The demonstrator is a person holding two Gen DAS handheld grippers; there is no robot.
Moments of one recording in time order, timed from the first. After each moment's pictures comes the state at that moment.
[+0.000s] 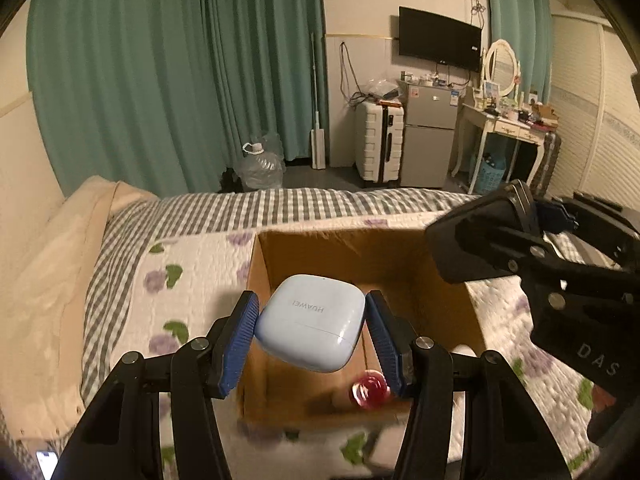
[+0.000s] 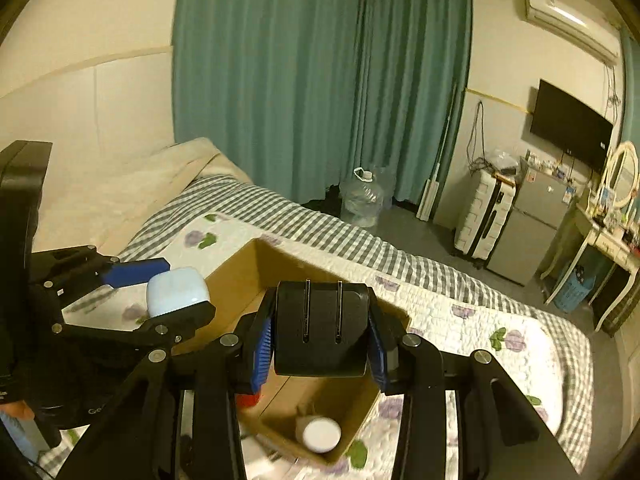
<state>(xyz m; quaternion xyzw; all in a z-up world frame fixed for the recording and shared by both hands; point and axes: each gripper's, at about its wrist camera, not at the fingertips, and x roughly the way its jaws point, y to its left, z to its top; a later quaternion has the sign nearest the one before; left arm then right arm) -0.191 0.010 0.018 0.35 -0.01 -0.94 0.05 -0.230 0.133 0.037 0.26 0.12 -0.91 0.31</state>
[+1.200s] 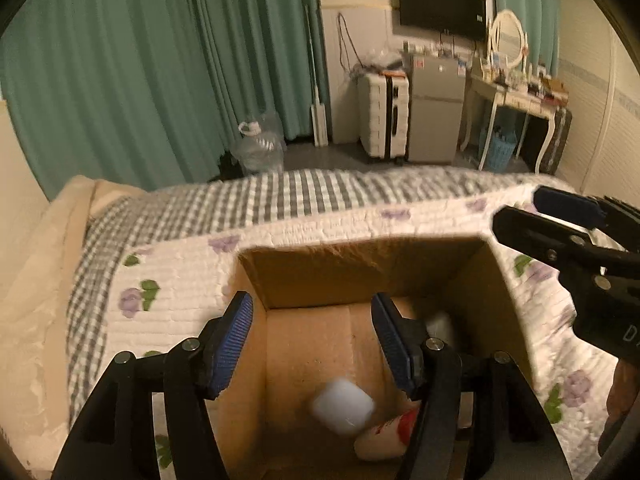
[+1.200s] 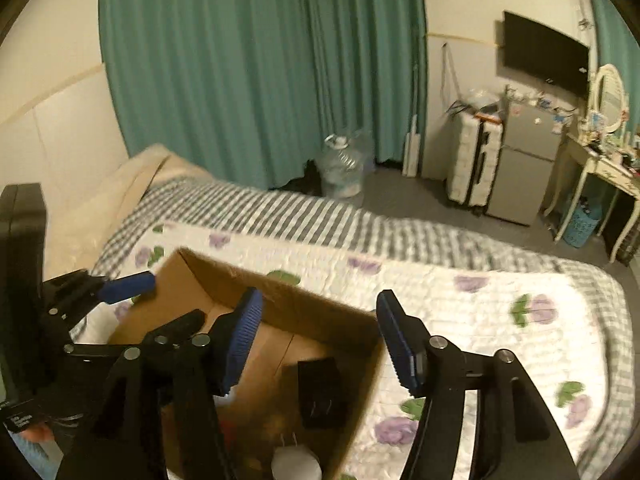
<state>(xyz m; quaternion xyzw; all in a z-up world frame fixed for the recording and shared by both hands) -0.255 0.009 -0.007 0.38 -0.04 -0.92 0.06 -0.292 0.155 0.020 0.32 0.05 -0.91 0.26</state>
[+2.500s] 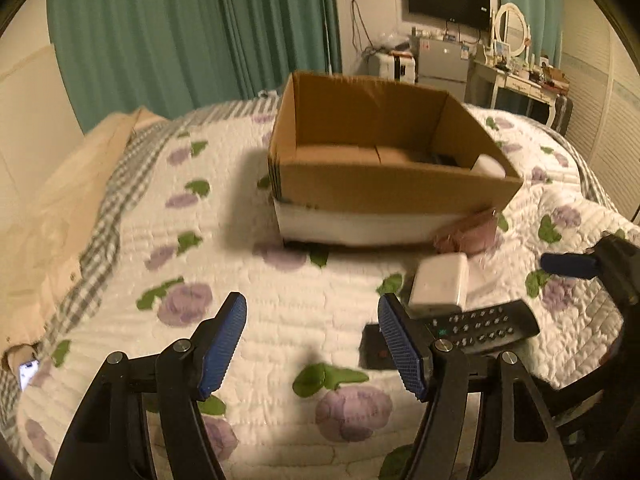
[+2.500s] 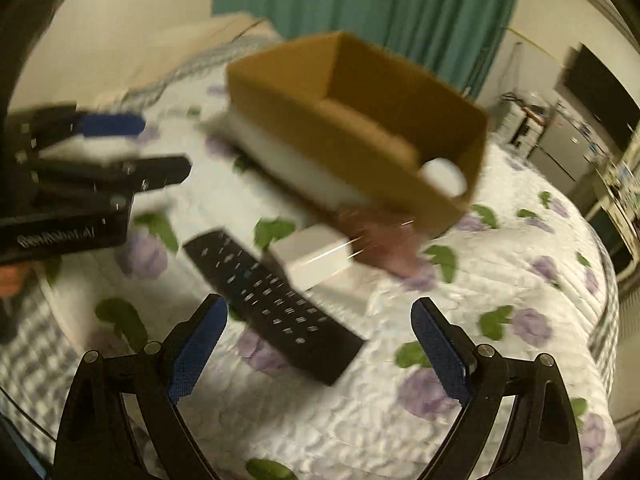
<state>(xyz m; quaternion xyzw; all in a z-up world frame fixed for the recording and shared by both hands) -0.063 0.001 -0.087 0.41 -0.02 -0.91 0.08 -0.097 0.141 -0.114 0.39 0.25 -0.82 0.32</state>
